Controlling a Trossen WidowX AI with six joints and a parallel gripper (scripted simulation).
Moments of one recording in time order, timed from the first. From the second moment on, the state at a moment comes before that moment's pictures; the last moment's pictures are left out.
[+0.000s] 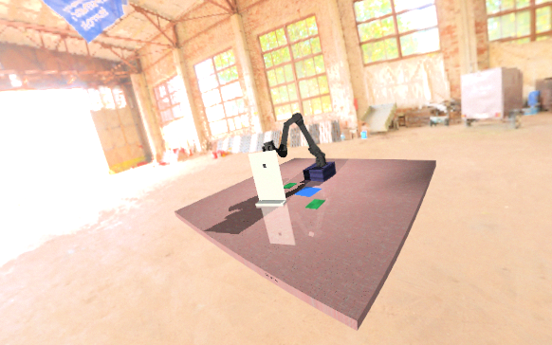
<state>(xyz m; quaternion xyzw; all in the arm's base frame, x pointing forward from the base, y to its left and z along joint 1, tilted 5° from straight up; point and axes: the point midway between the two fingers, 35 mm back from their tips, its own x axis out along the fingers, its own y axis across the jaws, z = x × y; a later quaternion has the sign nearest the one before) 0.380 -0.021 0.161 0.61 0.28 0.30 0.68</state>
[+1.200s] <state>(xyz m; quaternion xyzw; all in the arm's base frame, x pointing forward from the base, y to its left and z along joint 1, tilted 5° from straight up) 0.360 -0.040 0.160 0.61 0.28 0.30 0.68</state>
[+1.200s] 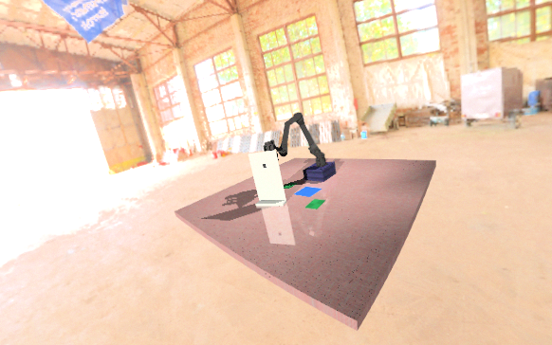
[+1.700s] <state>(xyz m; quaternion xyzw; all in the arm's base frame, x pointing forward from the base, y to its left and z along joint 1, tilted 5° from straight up) 0.353 -0.045 0.161 0.61 0.28 0.30 0.68</state>
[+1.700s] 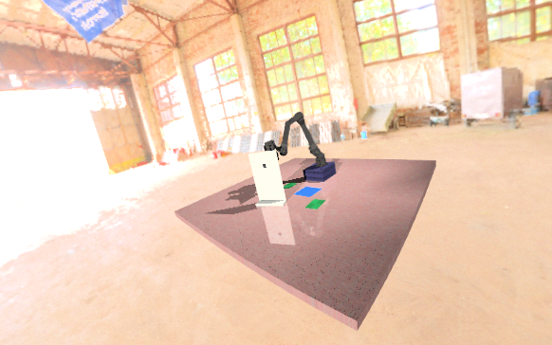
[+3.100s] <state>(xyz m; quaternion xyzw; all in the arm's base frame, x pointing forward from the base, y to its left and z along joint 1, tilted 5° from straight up) 0.342 -0.008 0.201 0.64 0.29 0.24 0.67</state>
